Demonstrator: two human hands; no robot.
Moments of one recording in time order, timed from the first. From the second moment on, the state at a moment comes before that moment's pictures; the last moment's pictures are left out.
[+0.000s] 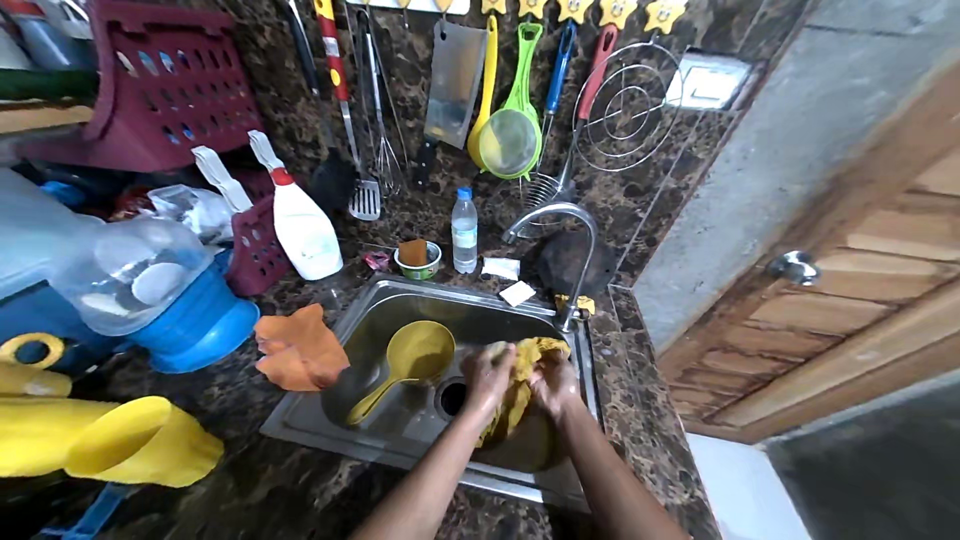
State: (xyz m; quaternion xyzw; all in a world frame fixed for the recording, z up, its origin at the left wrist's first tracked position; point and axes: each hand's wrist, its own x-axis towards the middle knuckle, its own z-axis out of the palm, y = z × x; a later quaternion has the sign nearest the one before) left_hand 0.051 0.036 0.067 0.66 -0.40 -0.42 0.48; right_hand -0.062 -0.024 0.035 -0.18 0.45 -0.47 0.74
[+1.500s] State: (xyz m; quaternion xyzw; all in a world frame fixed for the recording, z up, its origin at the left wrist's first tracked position) left_hand 0.088 0.023 -0.004 0.67 -0.52 -0.49 0.20; right_hand -0.053 -0.012 0.057 -0.20 0.47 -0.36 0.78
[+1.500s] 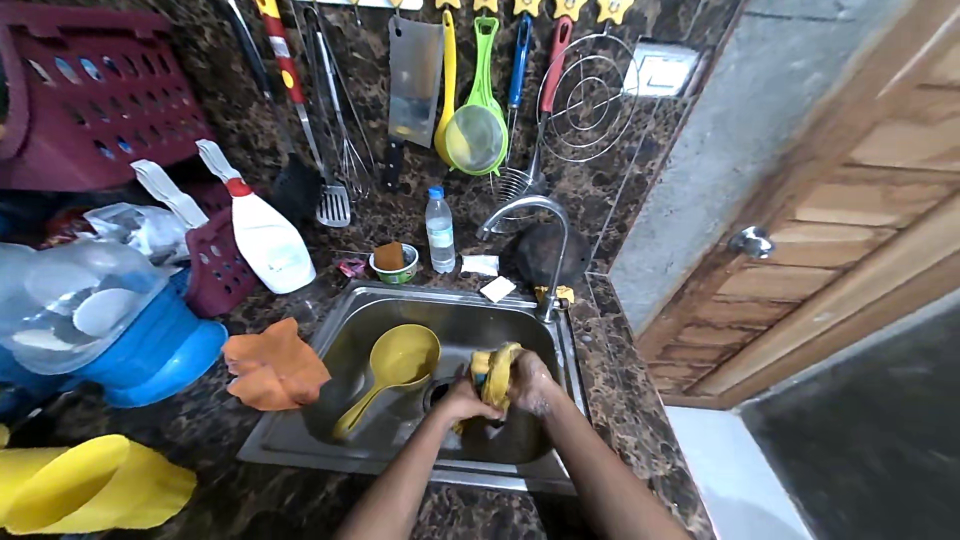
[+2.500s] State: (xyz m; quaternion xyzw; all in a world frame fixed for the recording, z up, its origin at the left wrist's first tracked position) left_hand 0.049 0.016 0.013 0.48 -0.63 -0.26 0.56; right_hand -0.071 -0.011 0.060 -0.22 0.46 -0.32 0.80
